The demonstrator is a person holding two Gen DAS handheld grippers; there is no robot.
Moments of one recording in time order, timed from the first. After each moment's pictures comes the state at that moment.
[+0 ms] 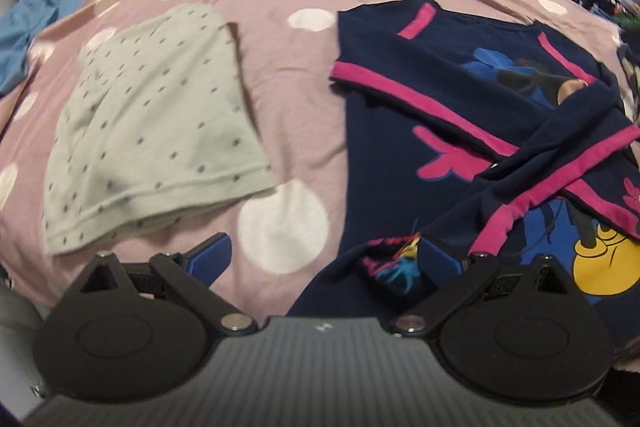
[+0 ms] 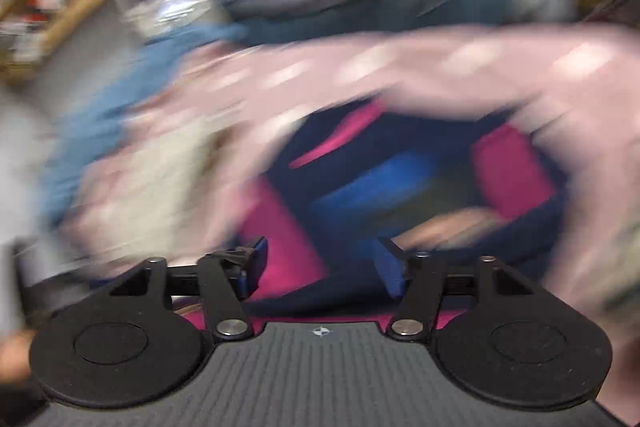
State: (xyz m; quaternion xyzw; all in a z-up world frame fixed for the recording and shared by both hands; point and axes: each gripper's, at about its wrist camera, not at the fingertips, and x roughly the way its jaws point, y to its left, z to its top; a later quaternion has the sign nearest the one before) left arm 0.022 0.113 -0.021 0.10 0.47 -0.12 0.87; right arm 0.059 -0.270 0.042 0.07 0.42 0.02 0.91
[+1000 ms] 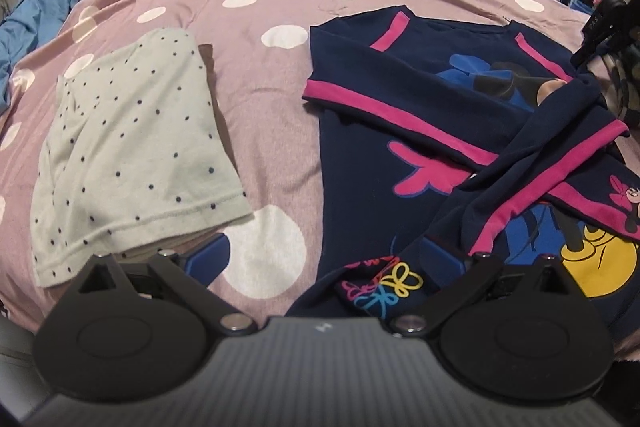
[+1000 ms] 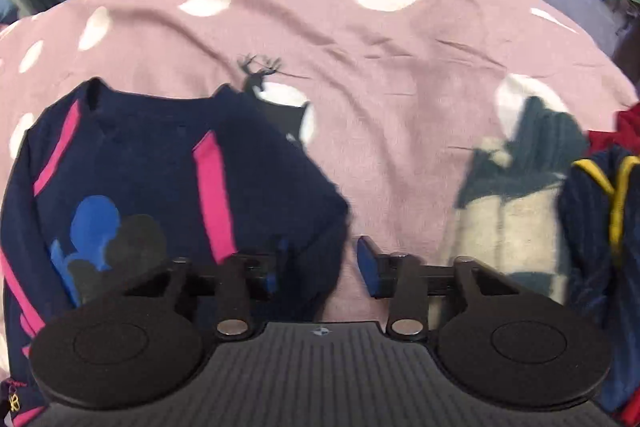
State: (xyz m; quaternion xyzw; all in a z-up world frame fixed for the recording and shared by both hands) left arm 0.026 0.104 -0.014 0.11 0.46 -0.15 0.87; right arm 0.172 -0.347 -0.041 0.11 0.57 -0.08 0.81
